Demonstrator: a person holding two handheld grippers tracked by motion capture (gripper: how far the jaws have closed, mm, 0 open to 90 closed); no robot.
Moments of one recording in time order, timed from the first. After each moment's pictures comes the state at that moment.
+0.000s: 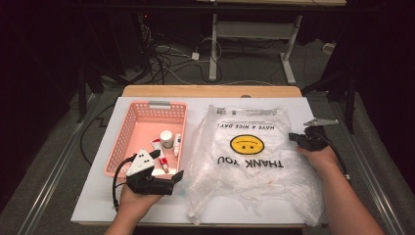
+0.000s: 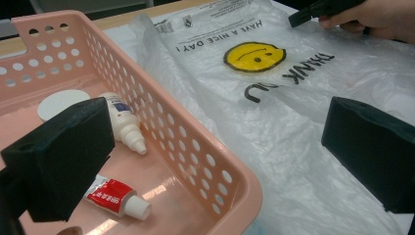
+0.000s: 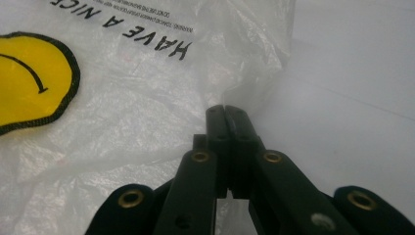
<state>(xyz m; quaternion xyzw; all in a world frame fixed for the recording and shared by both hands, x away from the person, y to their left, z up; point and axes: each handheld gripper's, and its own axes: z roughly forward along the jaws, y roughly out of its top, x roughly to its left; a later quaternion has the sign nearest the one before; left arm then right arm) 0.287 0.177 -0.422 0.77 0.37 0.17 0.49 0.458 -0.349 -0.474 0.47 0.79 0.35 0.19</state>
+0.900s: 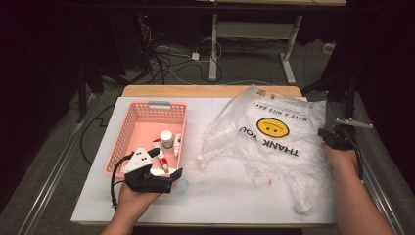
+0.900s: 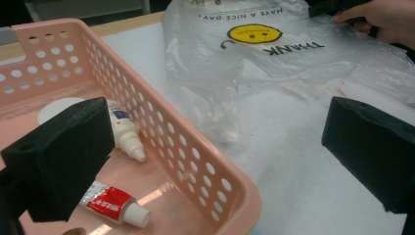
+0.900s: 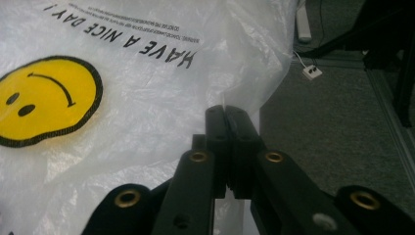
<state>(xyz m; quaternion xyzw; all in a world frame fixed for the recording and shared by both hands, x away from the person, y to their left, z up) 0.288 0.179 -0.419 0.77 0.36 0.16 0.50 0.442 -0.413 -0.460 0.60 0.67 0.34 0.27</state>
